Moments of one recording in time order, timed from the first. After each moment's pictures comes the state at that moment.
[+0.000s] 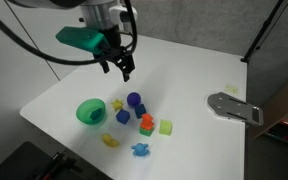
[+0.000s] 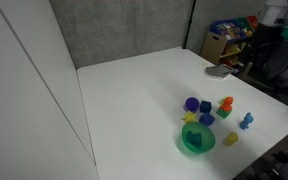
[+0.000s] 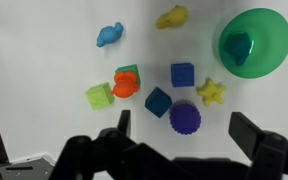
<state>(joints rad) -0.06 -0.08 -0.02 -2.30 -0.07 2.16 0.10</state>
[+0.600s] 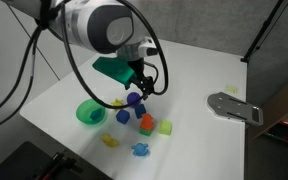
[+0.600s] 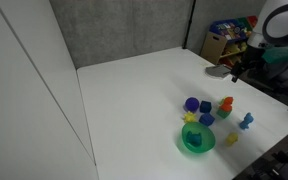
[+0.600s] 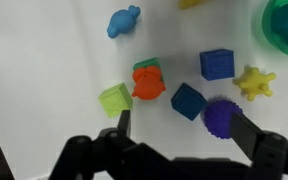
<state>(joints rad) -0.09 0.14 -0.10 -2.28 -0.07 2.36 0.09</state>
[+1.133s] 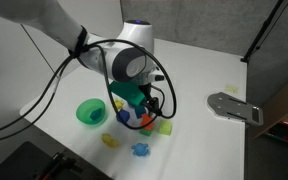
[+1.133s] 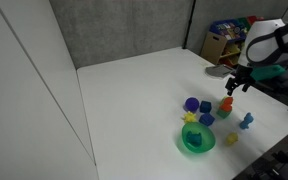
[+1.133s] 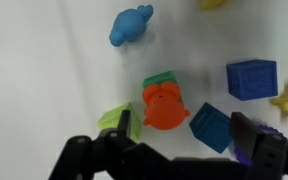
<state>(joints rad) -0.12 0.37 -0.11 -2.23 -0.06 2.47 0.07</state>
